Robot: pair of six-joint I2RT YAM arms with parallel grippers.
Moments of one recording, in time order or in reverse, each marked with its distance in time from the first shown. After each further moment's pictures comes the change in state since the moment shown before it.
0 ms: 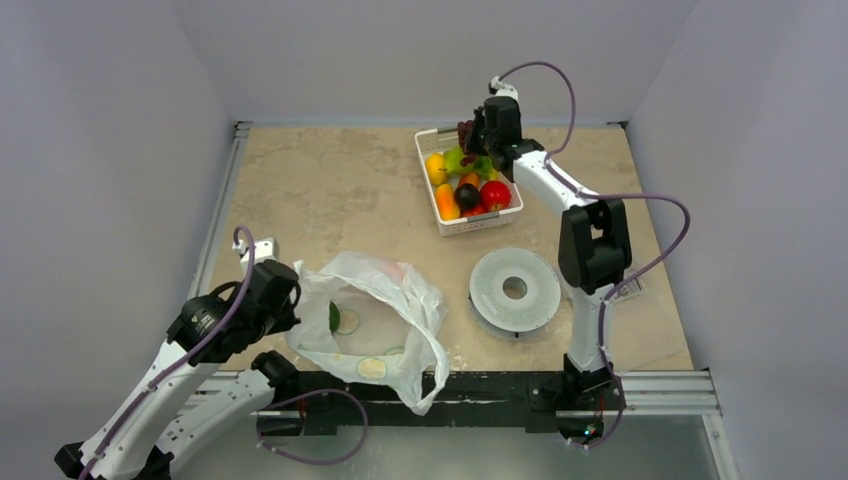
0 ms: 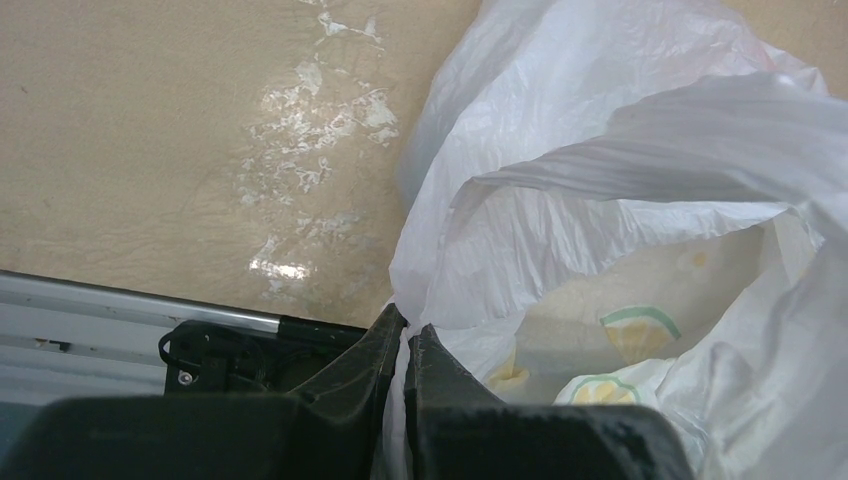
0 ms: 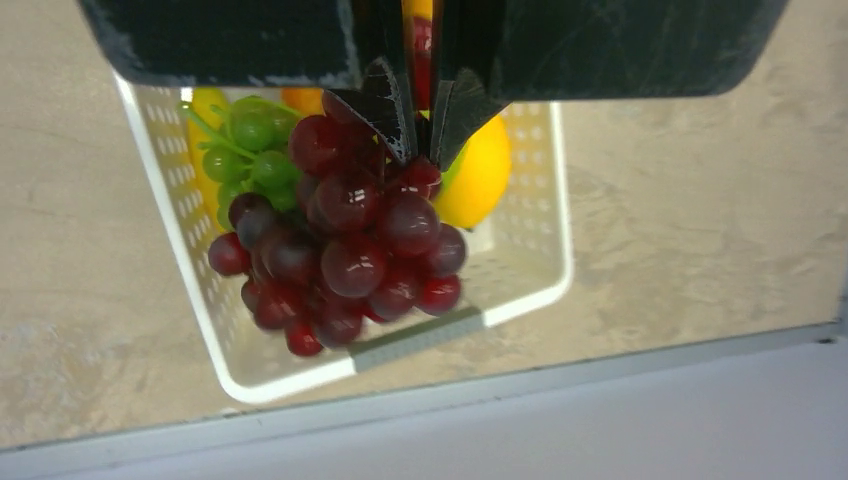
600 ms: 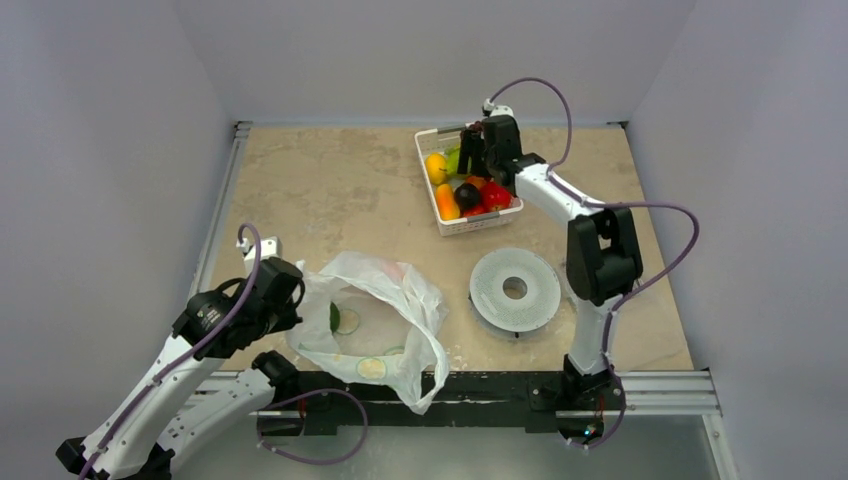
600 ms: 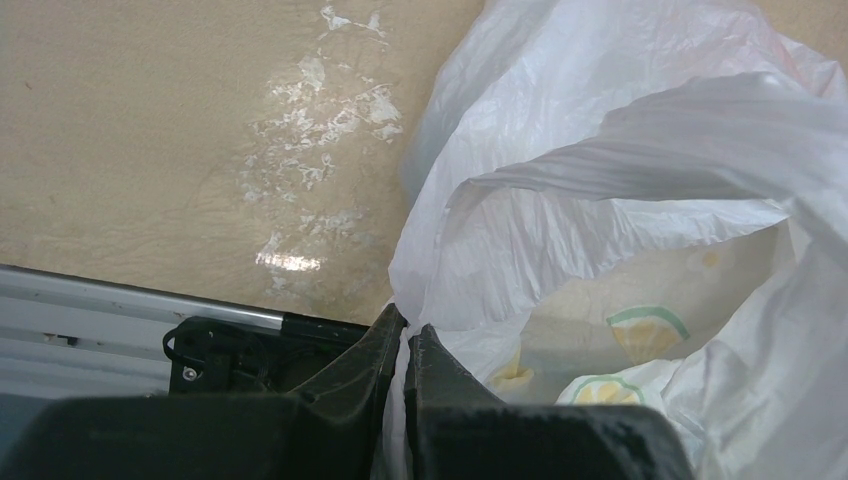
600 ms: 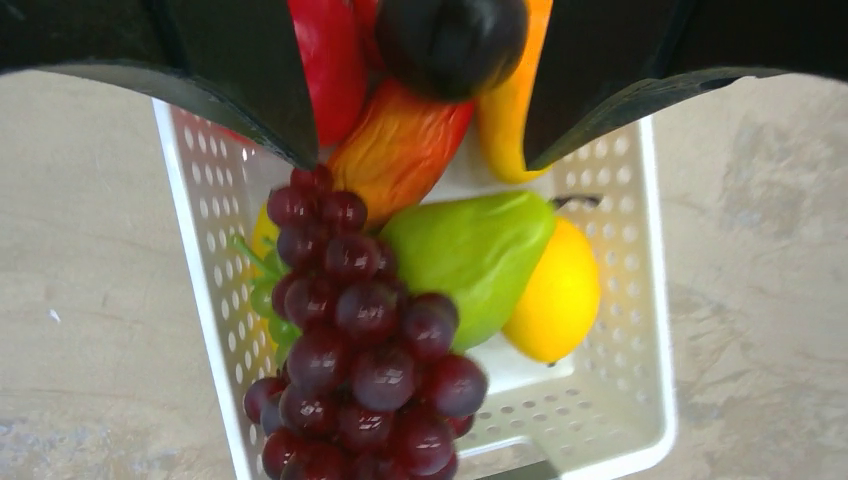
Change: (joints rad) left arm 0.000 0.033 0.000 0.000 0.000 0.000; right arm 0.016 -0.031 -0.140 -0.080 0.054 -0.127
